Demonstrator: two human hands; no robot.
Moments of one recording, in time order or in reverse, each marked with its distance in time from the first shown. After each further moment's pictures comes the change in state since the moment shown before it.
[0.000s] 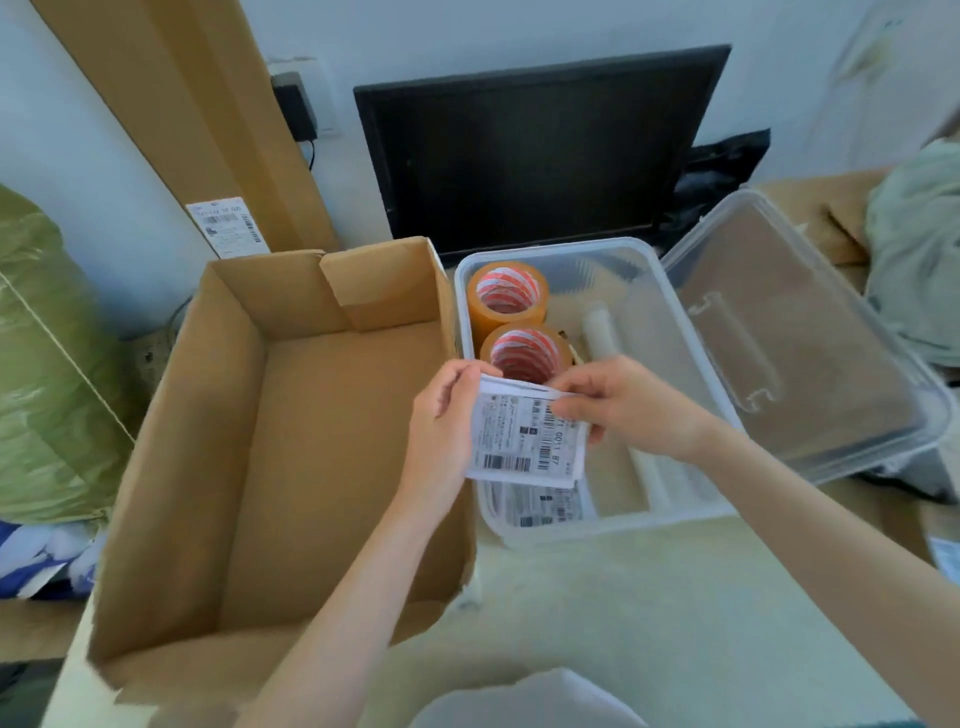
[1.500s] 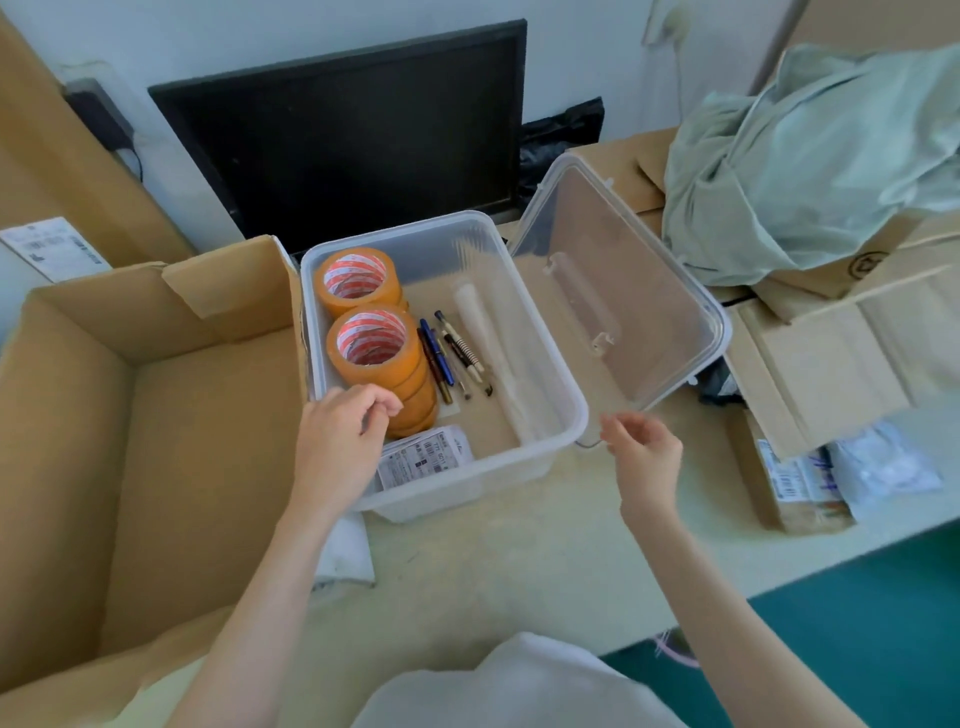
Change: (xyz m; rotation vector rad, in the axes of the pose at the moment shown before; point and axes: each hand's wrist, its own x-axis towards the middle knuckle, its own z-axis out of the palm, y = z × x) left_hand -0.015 -0.040 0.035 0.868 -0.153 0.349; right_hand -0.114 0.162 0.006 0.547 1.147 0.388
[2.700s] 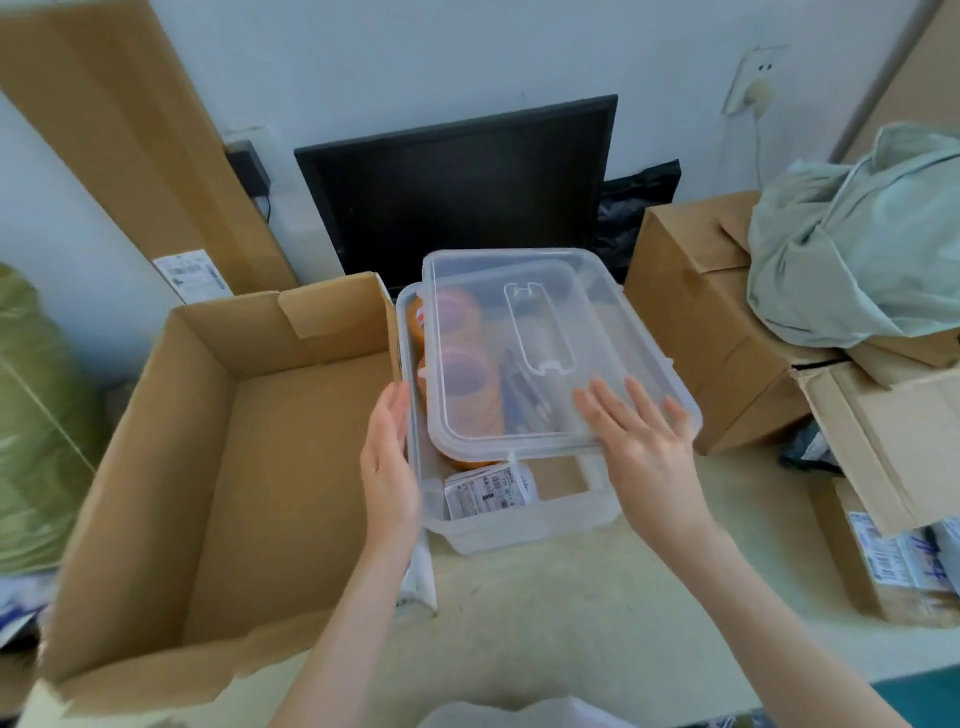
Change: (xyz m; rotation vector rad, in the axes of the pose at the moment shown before) left_hand -0.017 0.011 -0.016 -0.998 0.339 -0.468; right_hand -0.037 -0.064 0.045 -1.007 -0.106 -1.260
